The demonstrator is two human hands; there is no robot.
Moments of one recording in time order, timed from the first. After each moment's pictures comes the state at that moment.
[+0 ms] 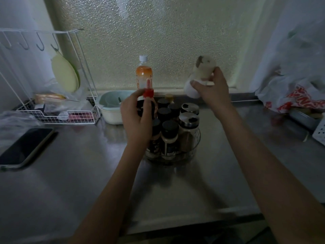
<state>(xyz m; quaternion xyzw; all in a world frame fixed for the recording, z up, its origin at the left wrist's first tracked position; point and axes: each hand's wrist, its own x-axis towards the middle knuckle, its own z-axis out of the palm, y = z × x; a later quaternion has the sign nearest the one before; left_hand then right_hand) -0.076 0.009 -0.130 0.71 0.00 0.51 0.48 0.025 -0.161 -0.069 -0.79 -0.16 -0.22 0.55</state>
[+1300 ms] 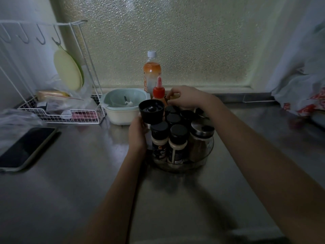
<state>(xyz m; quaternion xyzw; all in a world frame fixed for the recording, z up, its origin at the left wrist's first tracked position) -0.024 0.055 -0.202 0.52 0.16 0.21 0.81 0.064 -0.082 -0.075 -0.93 -0.31 0.04 0.19</state>
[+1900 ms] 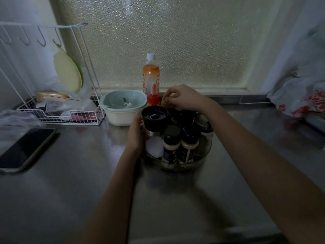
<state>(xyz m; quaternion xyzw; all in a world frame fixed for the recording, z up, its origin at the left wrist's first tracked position) -0.042 0.045 -0.177 0.51 0.08 0.17 0.84 0.050 -0.083 -0.073 -0.89 -0.32 0.05 0.33</state>
